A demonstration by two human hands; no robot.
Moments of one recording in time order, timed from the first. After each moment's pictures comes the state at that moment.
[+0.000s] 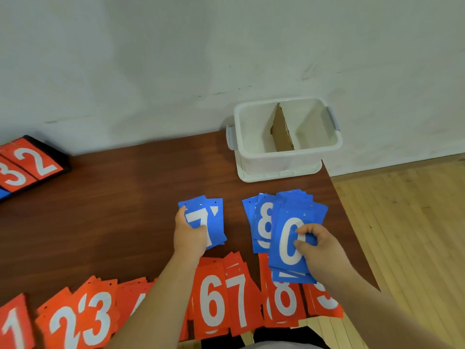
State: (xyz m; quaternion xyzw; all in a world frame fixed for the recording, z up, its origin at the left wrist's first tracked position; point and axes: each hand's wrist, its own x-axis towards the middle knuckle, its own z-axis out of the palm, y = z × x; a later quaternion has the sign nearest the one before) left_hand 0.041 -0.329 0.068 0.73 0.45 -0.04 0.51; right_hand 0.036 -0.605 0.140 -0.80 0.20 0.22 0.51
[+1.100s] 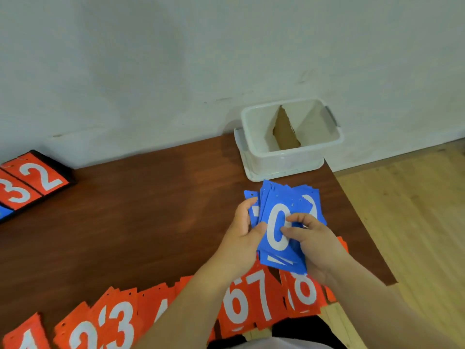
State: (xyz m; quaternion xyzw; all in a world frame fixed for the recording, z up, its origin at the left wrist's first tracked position) left_hand 0.010 -0.366 0.167 0.72 0.10 -0.20 0.65; right_hand 0.021 -0.536 0.160 -0.60 0.30 0.22 0.71
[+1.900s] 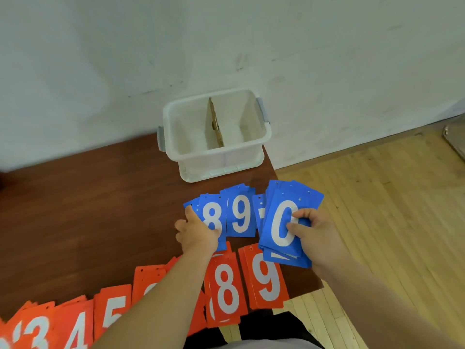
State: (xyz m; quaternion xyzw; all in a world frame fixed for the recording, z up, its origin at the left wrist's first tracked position) left_hand 0.088 -0.497 0.042 0.87 0.39 -0.19 0.24; right_hand 0.067 -0.736 0.123 -0.69 0.31 0.17 0.63
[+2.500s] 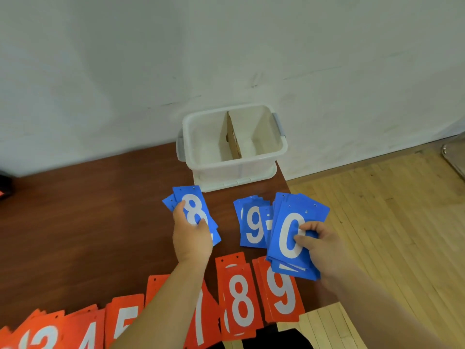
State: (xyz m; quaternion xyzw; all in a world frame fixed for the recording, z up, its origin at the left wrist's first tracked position) left_hand 0.078 -0.455 0.090 0.78 0.39 0.04 0.49; right_hand 0.063 -0.709 0.126 -0.69 0.32 0.17 0.63
